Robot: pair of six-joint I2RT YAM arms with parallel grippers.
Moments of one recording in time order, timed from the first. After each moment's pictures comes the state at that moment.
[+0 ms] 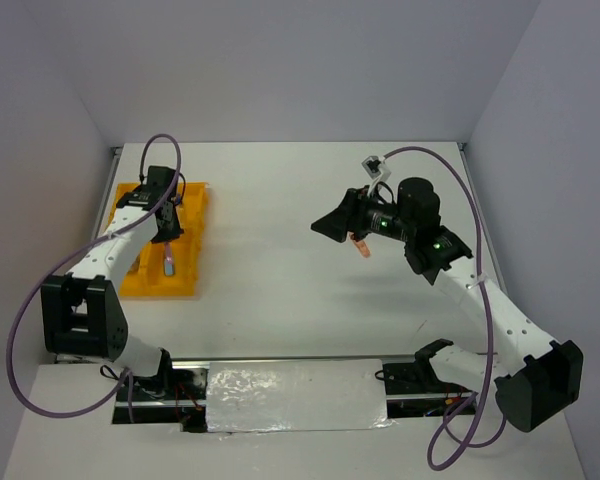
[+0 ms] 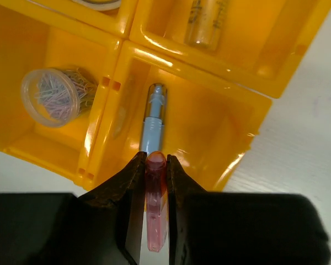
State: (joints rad) left arm -0.06 1.46 1.17 -0.78 -0.35 -0.36; right arm 0.43 1.07 0.94 -0.09 -0.59 0.56
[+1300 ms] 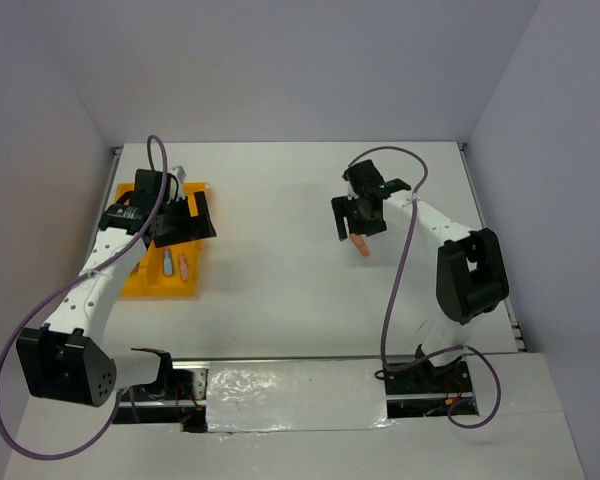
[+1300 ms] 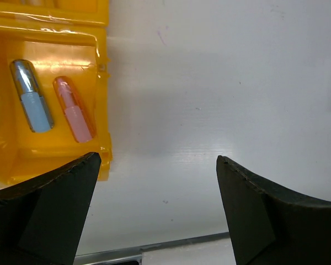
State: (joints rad) left arm -0.12 1.25 1.16 -0.81 0.09 -0.34; right arm 0.40 1.71 1.29 -0.68 0.03 0.19
